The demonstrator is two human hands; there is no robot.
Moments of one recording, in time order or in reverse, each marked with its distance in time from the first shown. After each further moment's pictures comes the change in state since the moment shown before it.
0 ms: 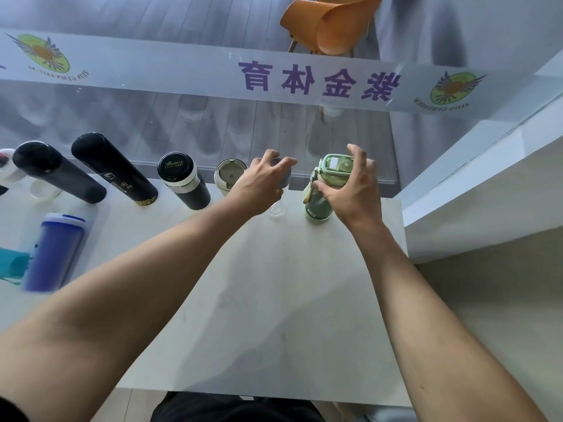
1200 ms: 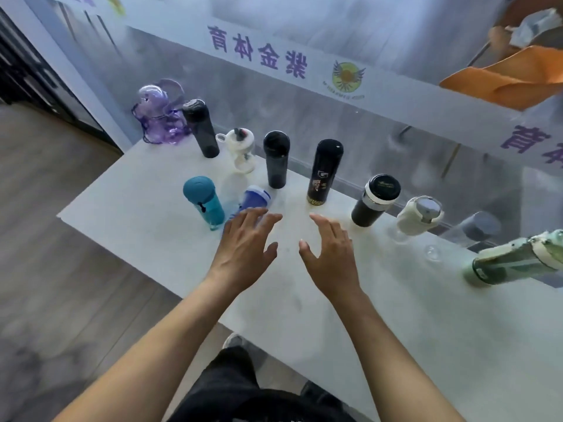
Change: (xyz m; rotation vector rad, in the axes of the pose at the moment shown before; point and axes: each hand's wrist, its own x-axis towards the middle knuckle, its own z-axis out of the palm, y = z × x) left_hand -0.359 -0.217 -0.090 0.010 0.285 -0.543; right_hand -0.223 -0.254 0.233 -0.058 -0.346 -0.497
